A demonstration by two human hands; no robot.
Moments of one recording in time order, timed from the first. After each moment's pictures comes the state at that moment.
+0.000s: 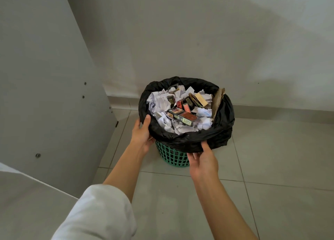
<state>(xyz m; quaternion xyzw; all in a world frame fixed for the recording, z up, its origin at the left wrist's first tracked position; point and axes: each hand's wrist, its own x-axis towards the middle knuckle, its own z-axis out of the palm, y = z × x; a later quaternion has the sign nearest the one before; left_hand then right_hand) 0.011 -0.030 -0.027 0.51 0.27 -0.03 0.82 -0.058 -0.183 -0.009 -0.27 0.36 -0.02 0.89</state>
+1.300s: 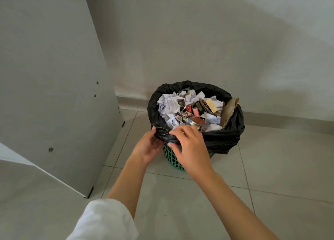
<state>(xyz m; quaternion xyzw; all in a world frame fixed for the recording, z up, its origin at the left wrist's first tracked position) -0.015 -0.019 -0.033 0.39 0.28 -0.10 0.87 -0.043 -0.164 -0.012 -0.89 -0.25 -0.28 0.27</state>
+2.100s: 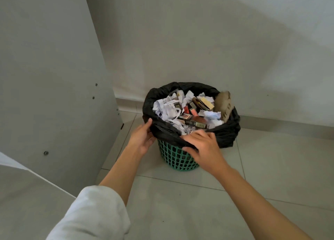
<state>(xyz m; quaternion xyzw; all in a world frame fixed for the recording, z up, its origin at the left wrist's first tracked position) 0.012 -0.007 -0.014 0.45 0.28 -0.05 0.85 -0.004 -0.215 -0.031 -0.90 -0.31 -0.20 0.22</state>
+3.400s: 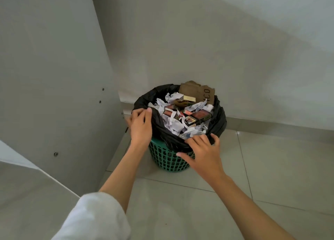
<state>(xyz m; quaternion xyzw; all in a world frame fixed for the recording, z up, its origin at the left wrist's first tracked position) 0.004 -0.005 0.022 0.83 0.17 0.19 0.50 -0.018 -0.198 -0.038 -0.93 -0.22 -0.29 0.10</state>
